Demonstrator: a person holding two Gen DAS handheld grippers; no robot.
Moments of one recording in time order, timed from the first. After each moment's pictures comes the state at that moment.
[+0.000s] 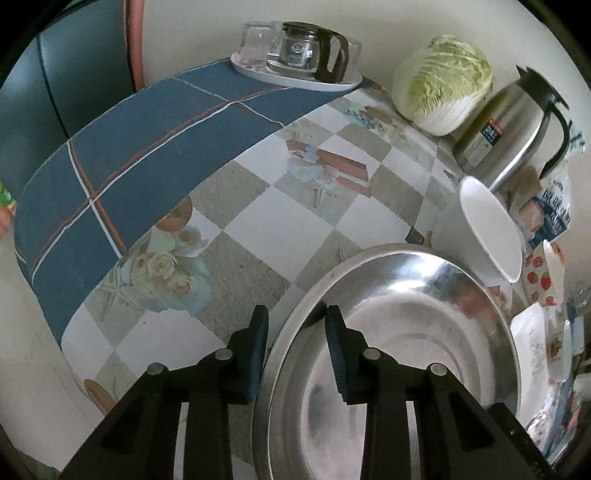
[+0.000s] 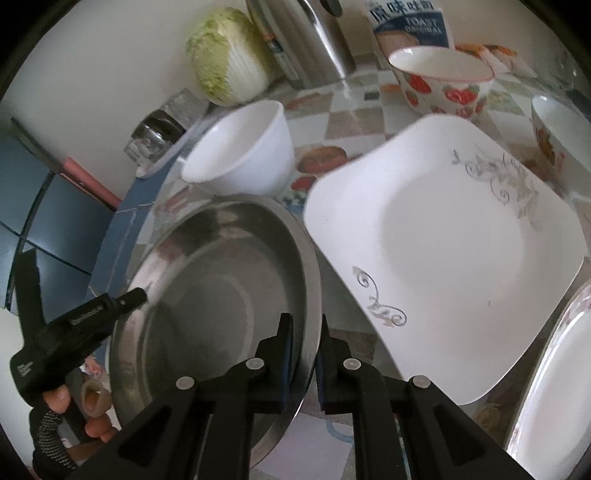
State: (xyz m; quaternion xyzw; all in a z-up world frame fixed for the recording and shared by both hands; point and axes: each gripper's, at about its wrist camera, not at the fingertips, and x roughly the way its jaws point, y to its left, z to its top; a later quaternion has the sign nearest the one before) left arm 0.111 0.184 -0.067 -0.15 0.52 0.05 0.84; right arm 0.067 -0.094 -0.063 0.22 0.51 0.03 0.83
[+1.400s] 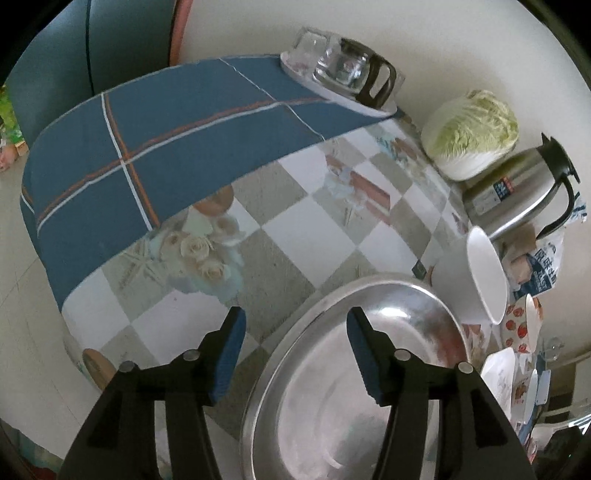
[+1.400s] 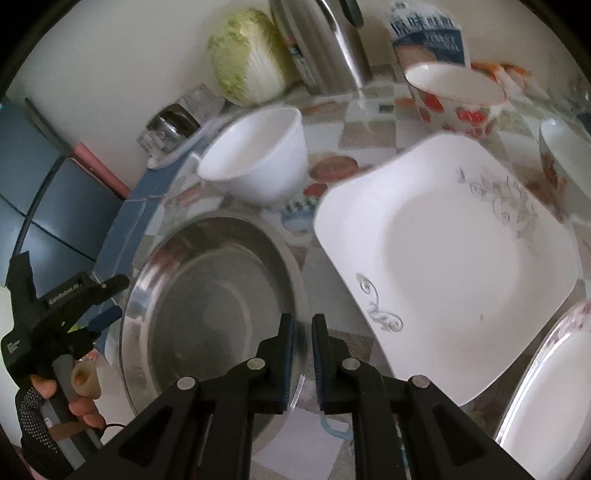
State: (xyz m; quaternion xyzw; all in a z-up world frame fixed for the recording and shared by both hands) left arm 0.091 0.215 -0.065 -0.25 0.50 0.08 0.82; right arm 0.070 -0.094 -0.065 0.20 0.52 0.05 0.83
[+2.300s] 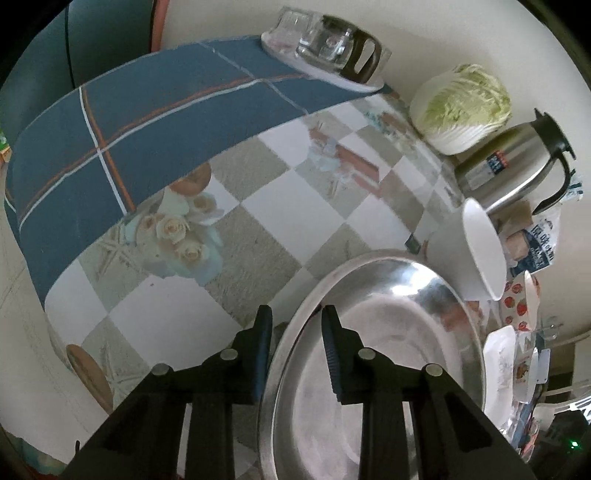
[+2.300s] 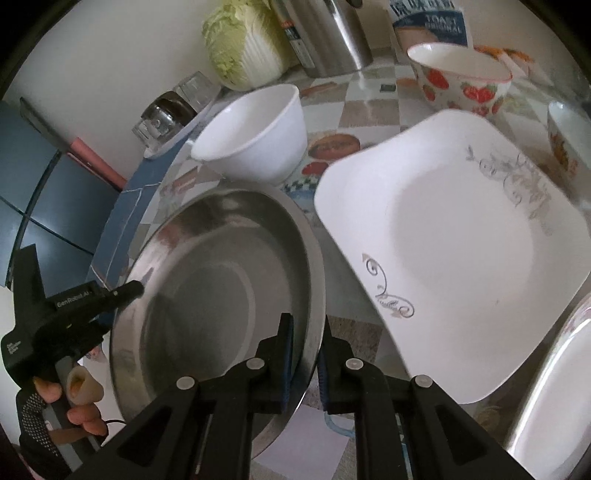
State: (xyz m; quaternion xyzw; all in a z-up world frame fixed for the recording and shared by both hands) left arm 0.095 0.205 -0.072 -0.24 0.52 0.05 0.82; right arm 0.068 -0.084 -0.070 0.19 0.53 0.06 0.83
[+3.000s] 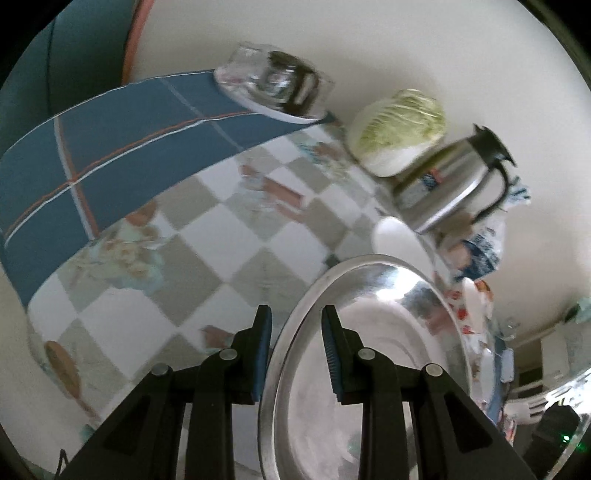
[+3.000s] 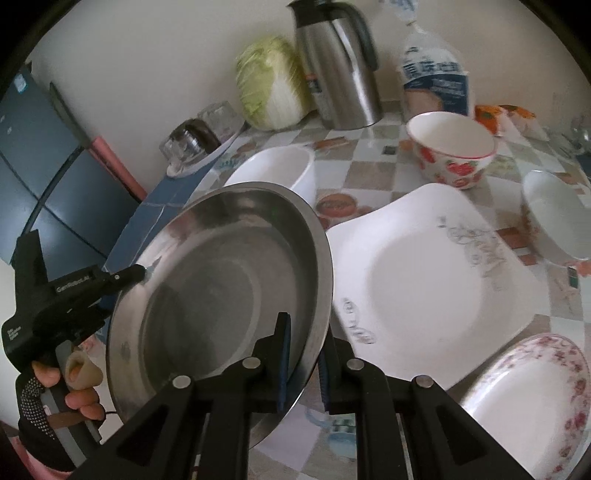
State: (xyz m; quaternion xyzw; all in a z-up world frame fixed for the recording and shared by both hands) left arm 0.082 0.176 -0.024 -0.26 0.46 -0.03 0.85; right arm 0.048 -0.113 -0.019 0.16 0.48 0.06 0.86
